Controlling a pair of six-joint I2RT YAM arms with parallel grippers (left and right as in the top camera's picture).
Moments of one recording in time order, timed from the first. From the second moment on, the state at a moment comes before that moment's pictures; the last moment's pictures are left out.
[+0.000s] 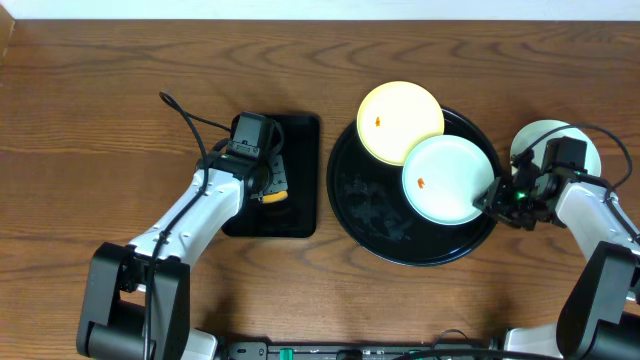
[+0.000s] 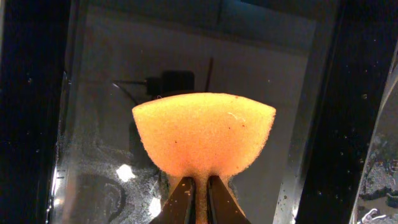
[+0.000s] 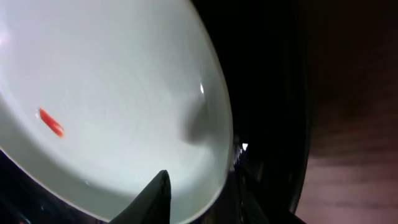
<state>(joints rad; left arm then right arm) -0.28 1.63 0.96 -0.52 0.02 -0.46 -0.27 1.63 0.86 -0.66 -0.40 0.17</state>
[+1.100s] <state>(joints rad) -0.33 1.55 0.96 -0.49 0.02 -0.43 -0.08 1.63 0.78 -0.59 -0.46 0.17</state>
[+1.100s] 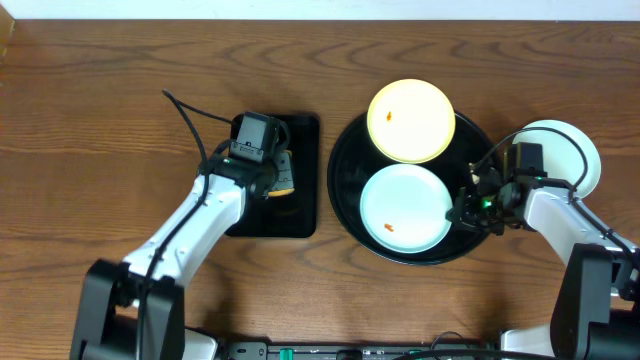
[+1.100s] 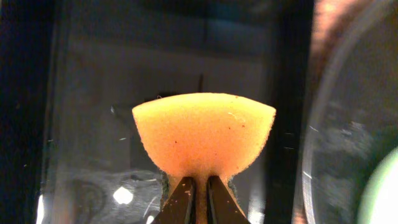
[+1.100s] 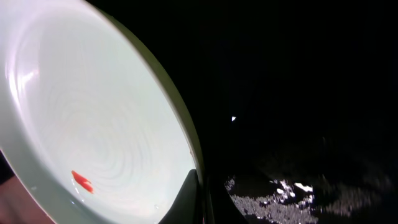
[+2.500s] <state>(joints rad) -0.86 1.78 0.96 -0.15 0.18 -0.64 -0.02 1.63 0.77 -0.59 -0.45 0.21</state>
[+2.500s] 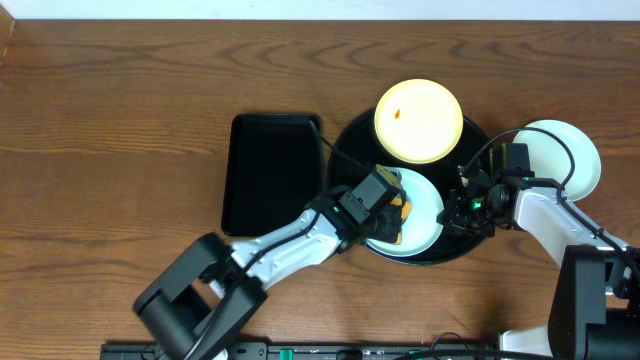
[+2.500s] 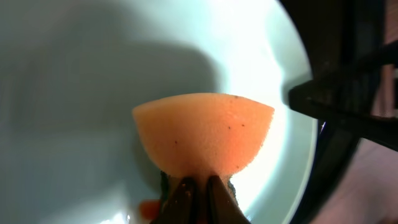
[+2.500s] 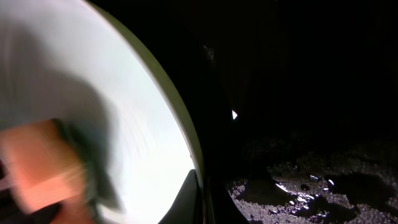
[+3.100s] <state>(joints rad) -0.86 1.84 0.96 -0.11 -0.09 -0.64 -0.02 1.63 0.77 -0.60 -0.46 0.23</state>
